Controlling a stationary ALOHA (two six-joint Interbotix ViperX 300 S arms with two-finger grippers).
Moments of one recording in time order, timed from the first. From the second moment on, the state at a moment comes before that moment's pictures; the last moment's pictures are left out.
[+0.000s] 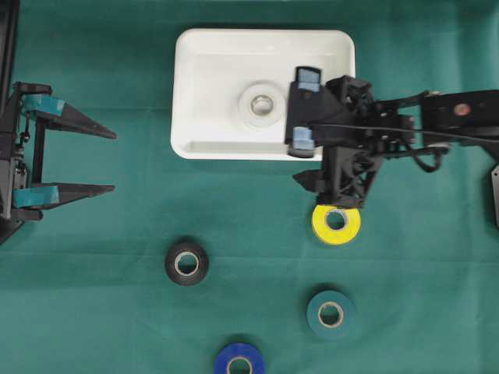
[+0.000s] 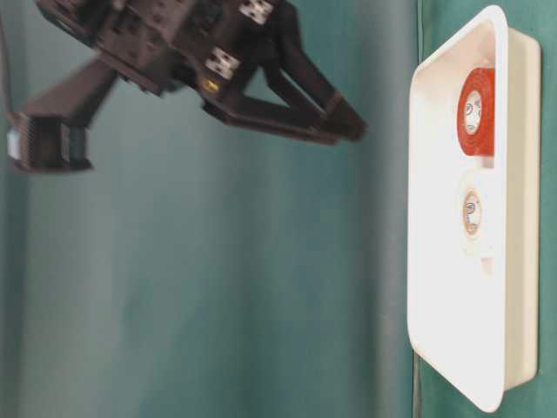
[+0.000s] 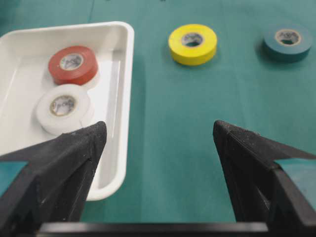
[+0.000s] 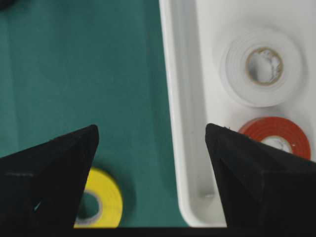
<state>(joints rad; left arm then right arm) 0.03 -0.92 1.12 0.00 0.12 0.12 -0.04 -0.17 0.47 -0.13 0.63 0.29</state>
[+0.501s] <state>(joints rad) 0.03 -0.92 1.12 0.00 0.12 0.12 -0.02 -0.50 0.70 -0.13 0.53 0.29</state>
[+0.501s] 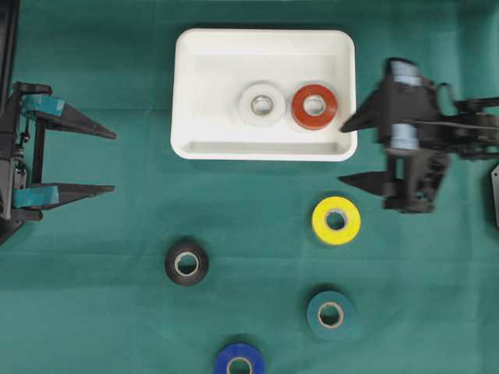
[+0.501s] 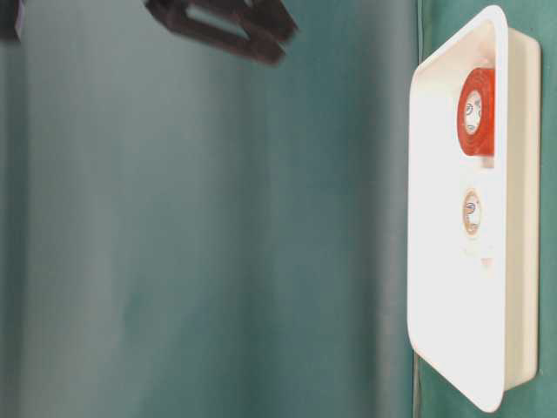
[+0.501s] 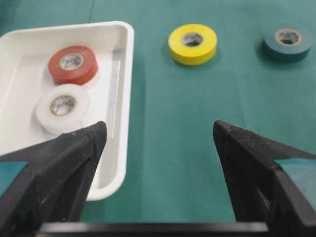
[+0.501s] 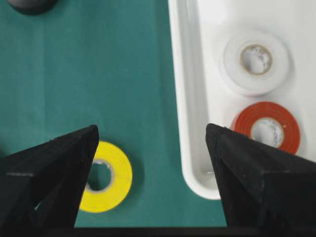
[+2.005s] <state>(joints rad) 0.03 -0.92 1.13 0.00 0.14 0.12 -0.02 -0.92 1.18 -0.13 0.32 0.29</state>
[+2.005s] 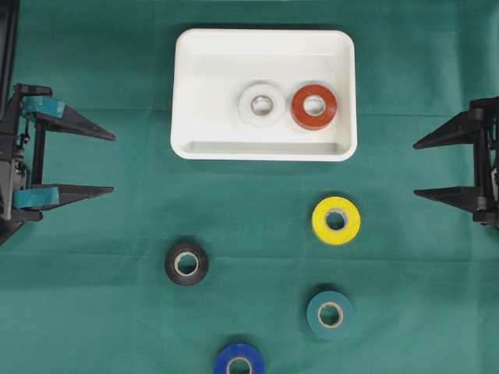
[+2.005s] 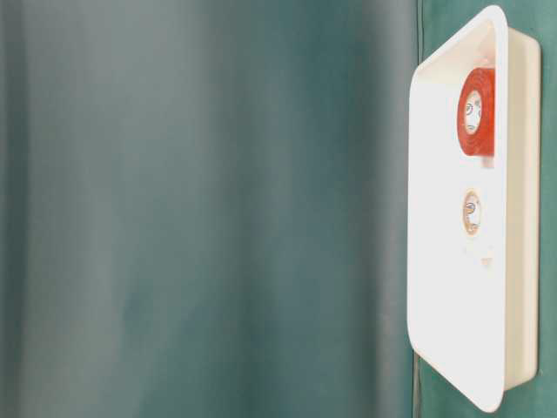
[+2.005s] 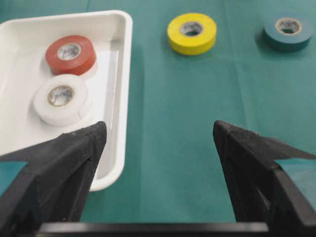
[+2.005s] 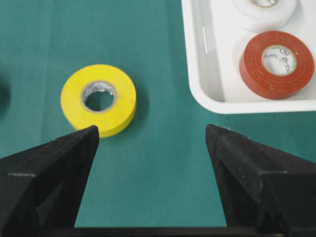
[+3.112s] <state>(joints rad) -0.30 -0.91 1.12 0.00 0.14 -0.01 -0.02 -0.92 1.18 -0.13 0.32 0.29</state>
